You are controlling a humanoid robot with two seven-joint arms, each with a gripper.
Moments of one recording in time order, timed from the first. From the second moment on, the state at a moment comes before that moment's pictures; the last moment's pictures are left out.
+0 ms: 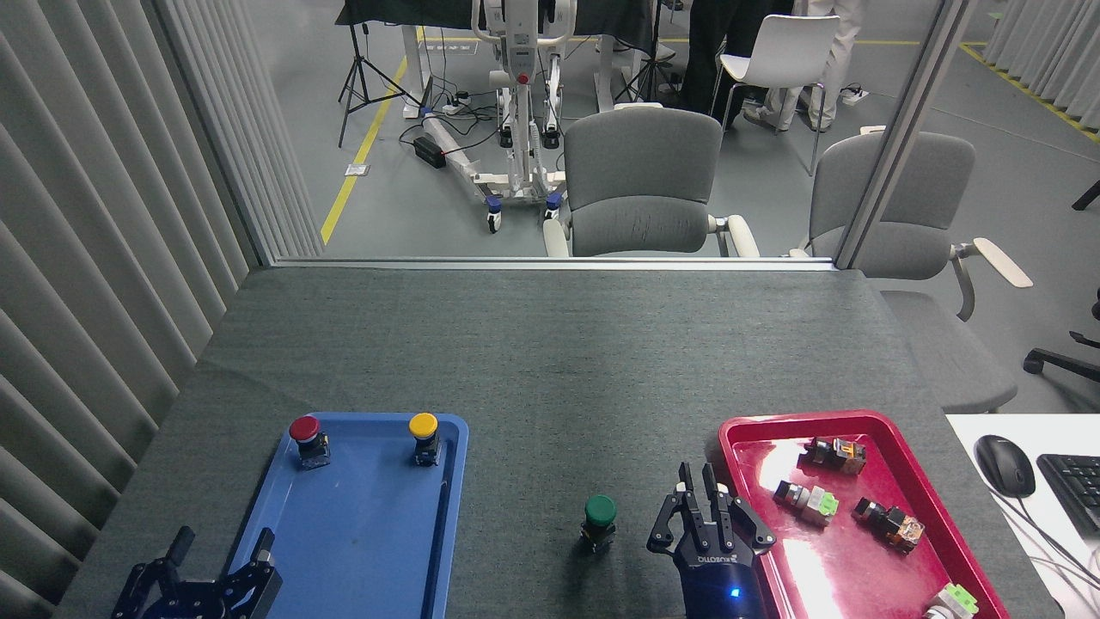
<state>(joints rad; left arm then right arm) 0.11 0.19 0.25 -1.37 -1.36 -0.35 0.27 0.03 0.20 0.05 -1.41 1.61 0.05 -0.18</state>
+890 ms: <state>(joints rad) 0.11 0.21 0.25 -1.35 -1.34 -0.35 0.27 0.19 0.16 0.04 -1.48 1.61 0.04 -0.23</state>
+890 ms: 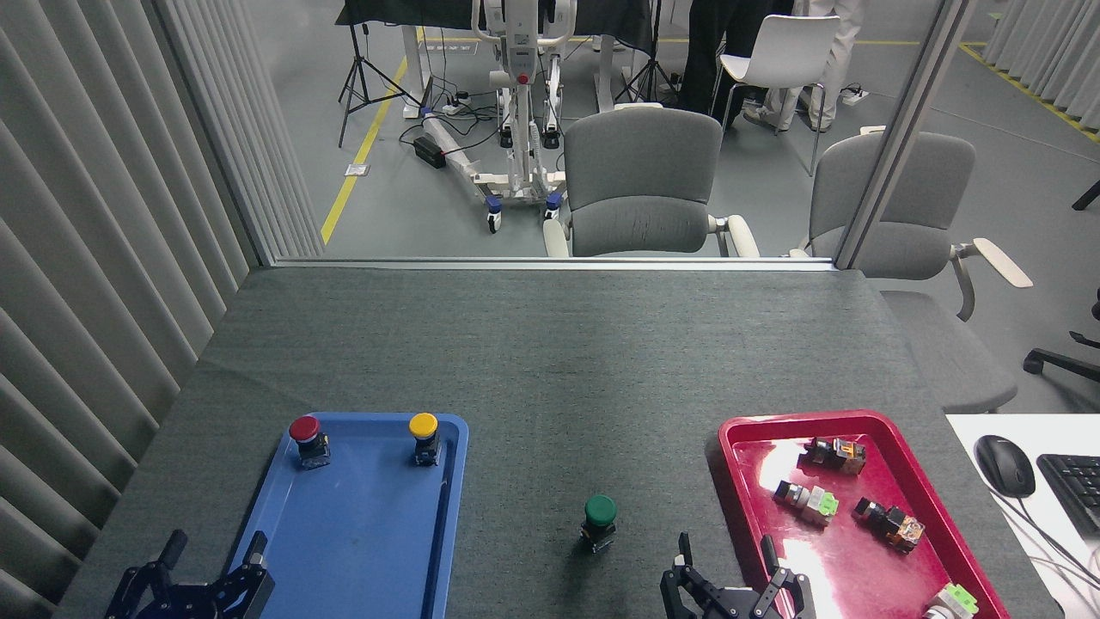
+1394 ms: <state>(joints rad) 0.11 0.21 0.25 -1.35 -1.33 -0.35 0.27 0.21 0.15 0.04 -1.51 1.61 0.05 -0.28</state>
